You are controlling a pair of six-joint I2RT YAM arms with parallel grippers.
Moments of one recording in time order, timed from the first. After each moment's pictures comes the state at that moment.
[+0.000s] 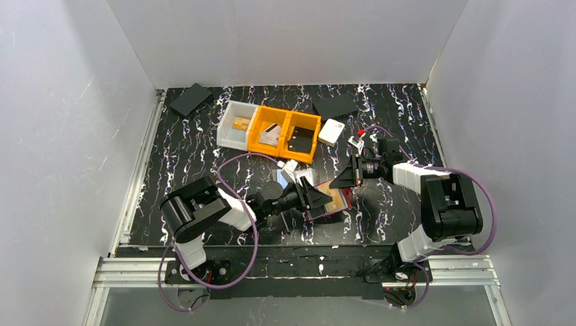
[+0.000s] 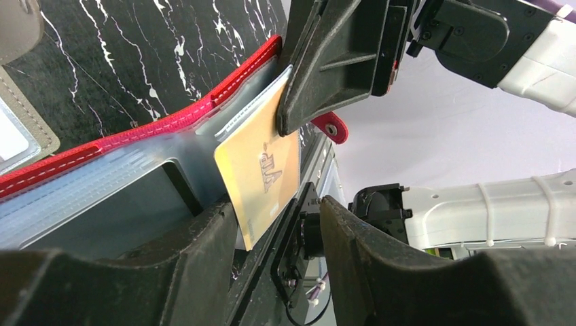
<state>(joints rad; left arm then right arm) -0.98 1.76 0.52 1.10 0.16 -1.12 0.13 1.57 0.70 -0.05 -1.34 0.26</state>
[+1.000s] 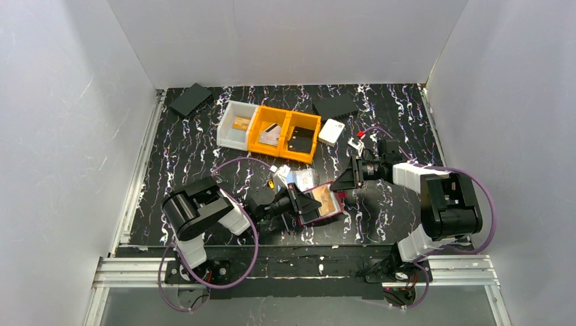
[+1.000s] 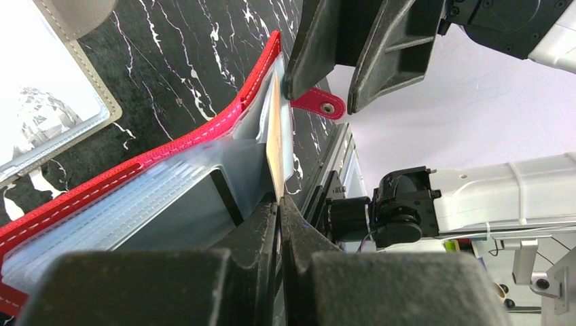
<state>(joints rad) -0.95 1.79 0.41 1.23 0.17 -1.07 0.13 1.58 0.70 -0.09 -1.36 0.19</state>
